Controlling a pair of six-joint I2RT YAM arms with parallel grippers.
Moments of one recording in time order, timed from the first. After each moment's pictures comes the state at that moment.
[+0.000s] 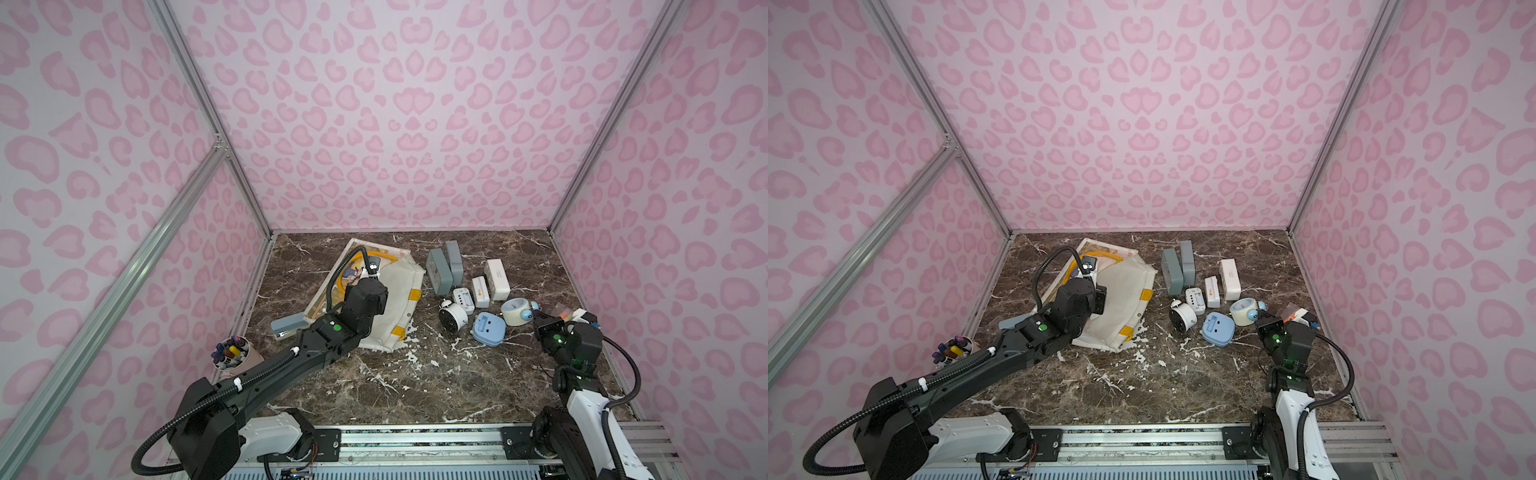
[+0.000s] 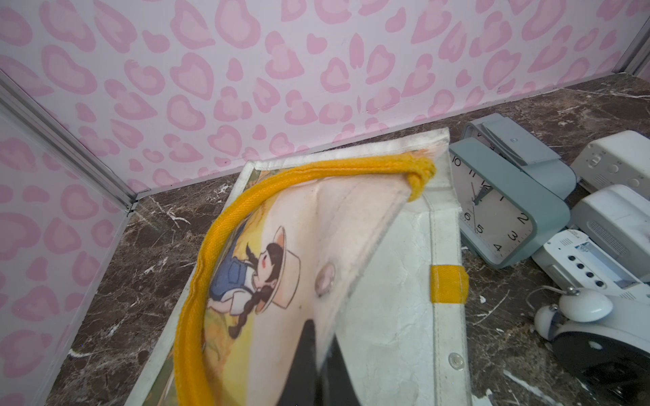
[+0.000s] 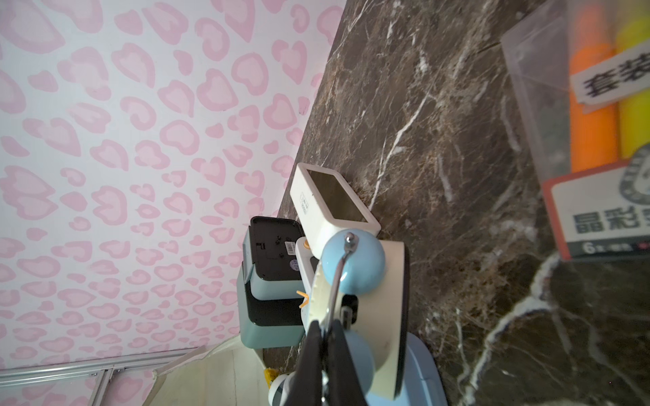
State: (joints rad) left arm -0.74 1.24 0.88 -0.12 -0.60 -0.11; right arm -0.30 0.77 0.20 0.20 -0.33 1.11
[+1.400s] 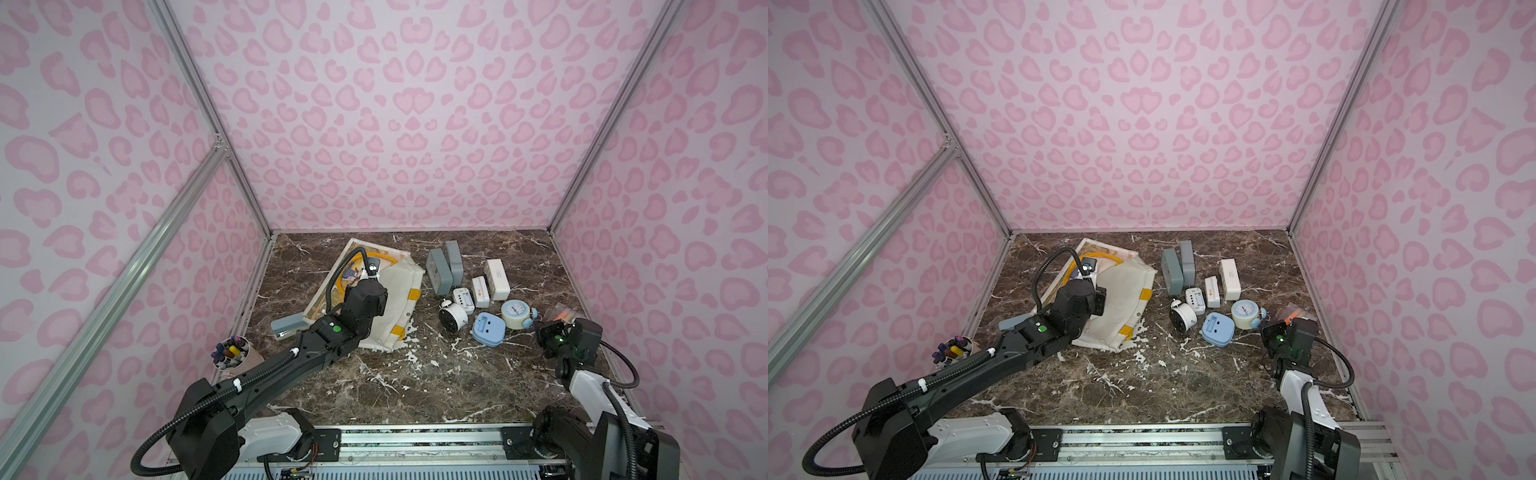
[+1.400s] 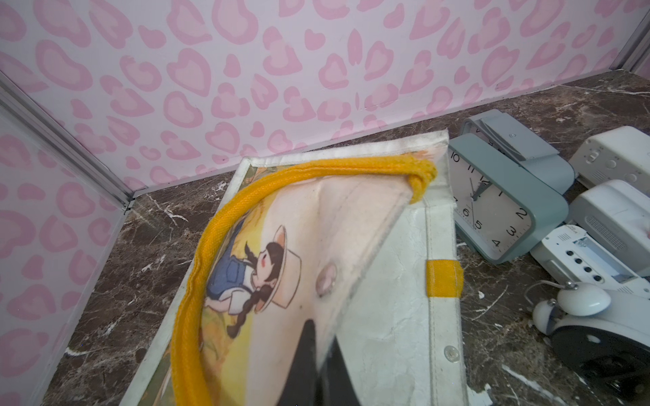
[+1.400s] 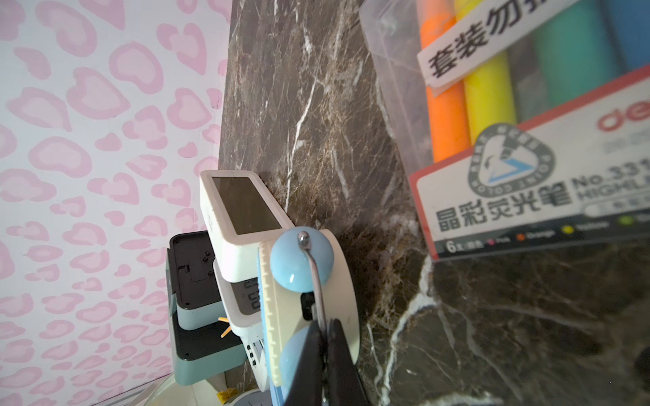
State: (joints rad) left arm -0.74 1.23 0.86 -0.12 -0.59 -0.12; right arm -0.39 1.04 0.26 0.14 -0.37 1.06
